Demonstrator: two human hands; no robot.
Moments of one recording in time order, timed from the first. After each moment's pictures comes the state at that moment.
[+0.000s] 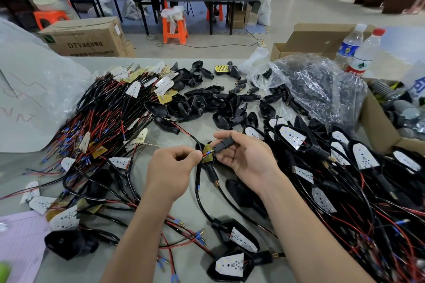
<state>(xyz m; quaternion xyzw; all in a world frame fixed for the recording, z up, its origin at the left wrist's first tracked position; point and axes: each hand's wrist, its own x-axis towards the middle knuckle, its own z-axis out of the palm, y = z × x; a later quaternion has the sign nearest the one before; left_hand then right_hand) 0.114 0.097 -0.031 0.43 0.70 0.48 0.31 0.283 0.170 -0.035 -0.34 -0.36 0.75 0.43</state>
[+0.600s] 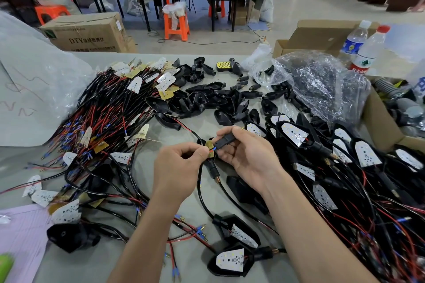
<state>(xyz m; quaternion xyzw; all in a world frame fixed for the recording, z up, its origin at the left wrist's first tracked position) 0.129 0.091 -0.034 0.45 0.67 0.52 0.27 0.281 0.163 -0.030 -0.33 -0.38 0.75 0.43</state>
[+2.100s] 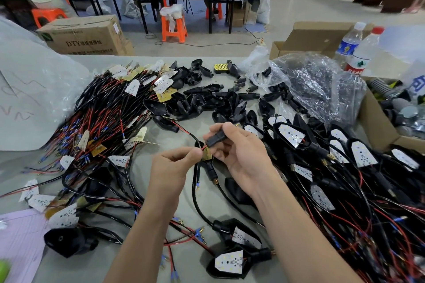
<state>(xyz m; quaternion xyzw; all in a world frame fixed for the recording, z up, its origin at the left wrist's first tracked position) 0.124 0.089 -0.039 0.39 0.53 0.62 0.42 0.269 0.147 -0.009 -0.33 -0.40 0.72 0.46</state>
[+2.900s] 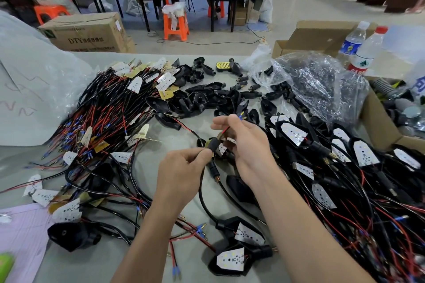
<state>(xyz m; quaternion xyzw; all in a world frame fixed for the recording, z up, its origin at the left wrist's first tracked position) 0.133 0.085 -0.036 0.48 0.68 0.46 0.29 0.261 0.150 0.002 -0.44 -0.43 0.63 0.47</state>
